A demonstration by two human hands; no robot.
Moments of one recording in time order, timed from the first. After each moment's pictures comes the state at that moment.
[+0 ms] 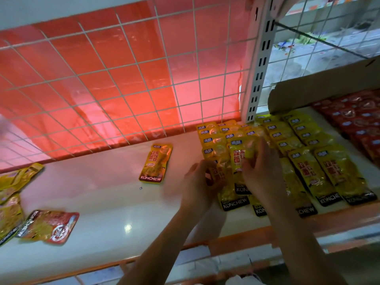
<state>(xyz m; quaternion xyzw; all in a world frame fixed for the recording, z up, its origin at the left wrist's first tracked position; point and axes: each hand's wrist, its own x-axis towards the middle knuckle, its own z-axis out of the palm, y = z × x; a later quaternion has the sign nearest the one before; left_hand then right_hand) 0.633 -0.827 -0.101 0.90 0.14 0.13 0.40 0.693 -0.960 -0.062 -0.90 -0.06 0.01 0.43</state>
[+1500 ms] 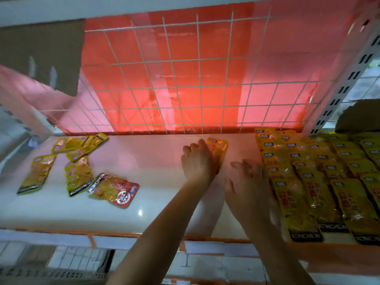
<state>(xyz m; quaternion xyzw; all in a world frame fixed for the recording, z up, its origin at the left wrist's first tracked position) 0.619 -0.706 -0.097 0.93 0.33 0.10 0.13 0.598 -0.838 -0.078 -0.93 -0.21 -0.12 0.29</state>
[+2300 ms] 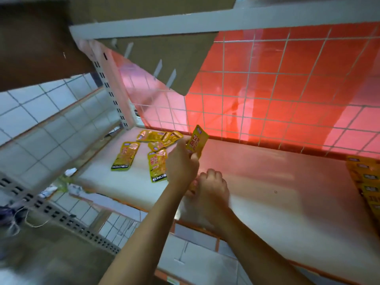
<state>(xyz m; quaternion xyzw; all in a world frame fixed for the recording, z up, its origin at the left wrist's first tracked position) 0.458 -0.547 -0.060 0.79 0.45 0.35 0.24 0.488 -0.633 -0.112 -0.87 -0.45 0.00 0.19</state>
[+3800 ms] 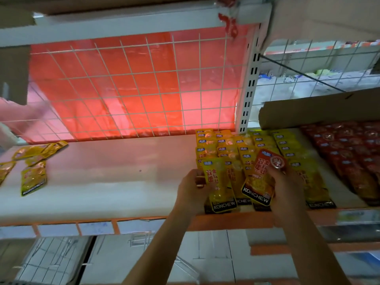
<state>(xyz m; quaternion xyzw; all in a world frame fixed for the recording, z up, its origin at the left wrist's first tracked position) 0.595 -0.884 -0.087 0.75 0.29 0.11 0.59 0.694 -1.052 -0.072 -0.63 0.09 0.09 0.77</state>
